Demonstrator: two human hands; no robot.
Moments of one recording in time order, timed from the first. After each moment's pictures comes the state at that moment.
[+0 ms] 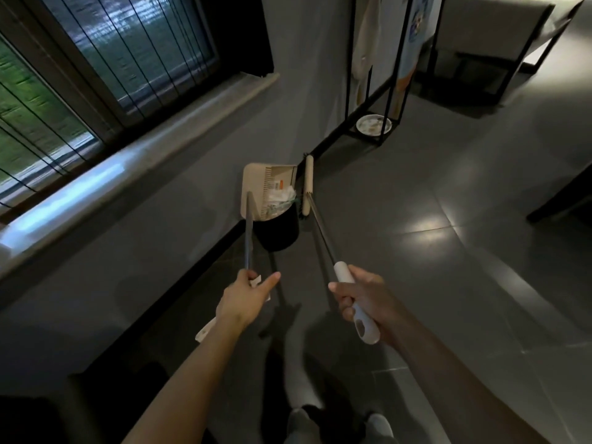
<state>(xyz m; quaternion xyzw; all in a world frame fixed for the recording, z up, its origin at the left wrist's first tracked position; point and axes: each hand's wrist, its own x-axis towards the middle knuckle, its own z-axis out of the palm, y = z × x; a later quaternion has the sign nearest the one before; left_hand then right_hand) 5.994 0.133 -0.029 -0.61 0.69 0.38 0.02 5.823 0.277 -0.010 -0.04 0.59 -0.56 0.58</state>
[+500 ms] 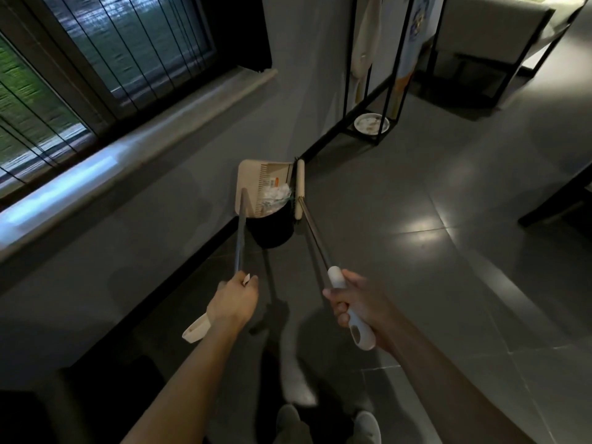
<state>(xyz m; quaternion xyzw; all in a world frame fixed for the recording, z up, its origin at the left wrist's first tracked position) 5.989 0.141 -0.039 -0.61 0.73 0.30 0.02 5.814 0.285 -0.008 -0.07 0.60 -0.52 0.60</state>
